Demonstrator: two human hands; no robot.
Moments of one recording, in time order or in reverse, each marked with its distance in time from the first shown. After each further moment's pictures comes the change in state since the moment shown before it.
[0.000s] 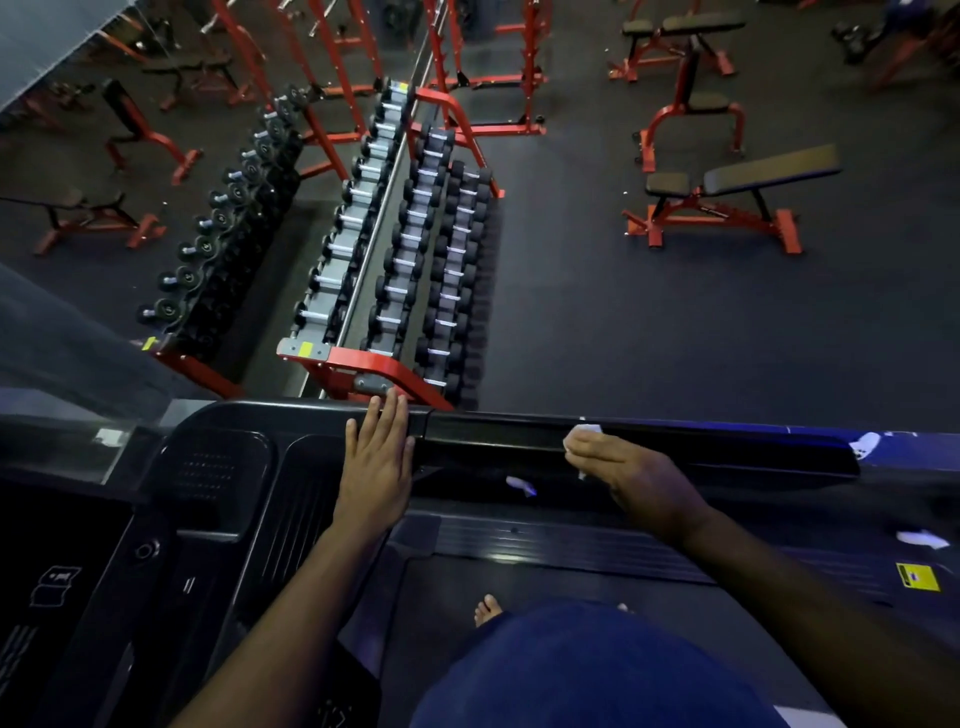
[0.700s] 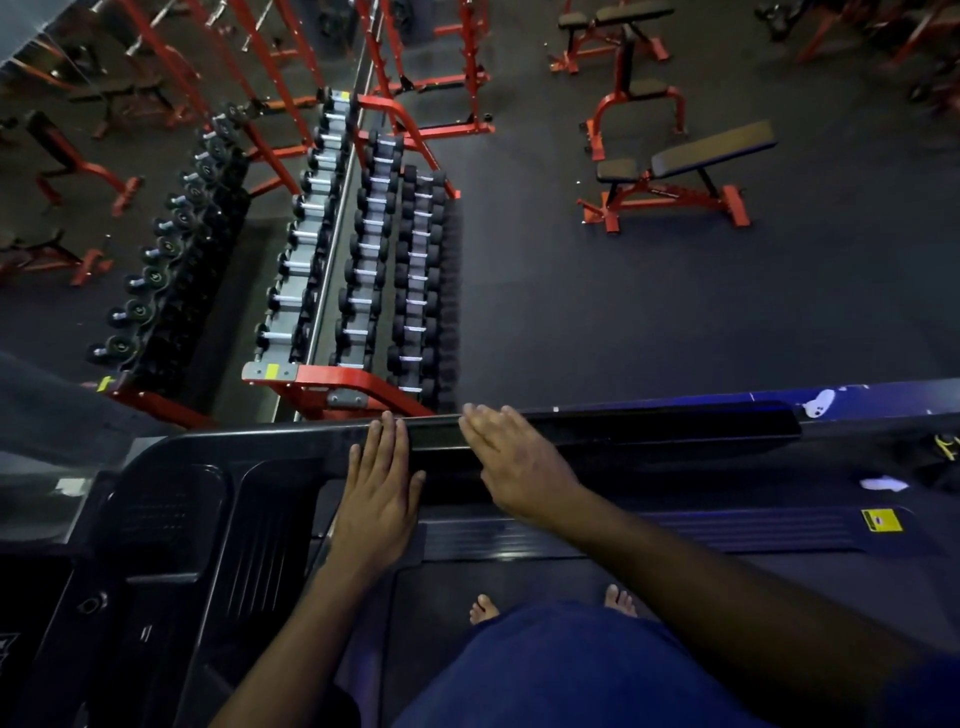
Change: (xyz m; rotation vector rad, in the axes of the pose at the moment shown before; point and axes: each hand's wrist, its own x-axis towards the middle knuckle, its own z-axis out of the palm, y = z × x) left_hand -0.016 0.039 0.016 0.110 -0.034 0.166; right_hand 0.059 -0.057 0.037 -0.252 -0.093 0.151
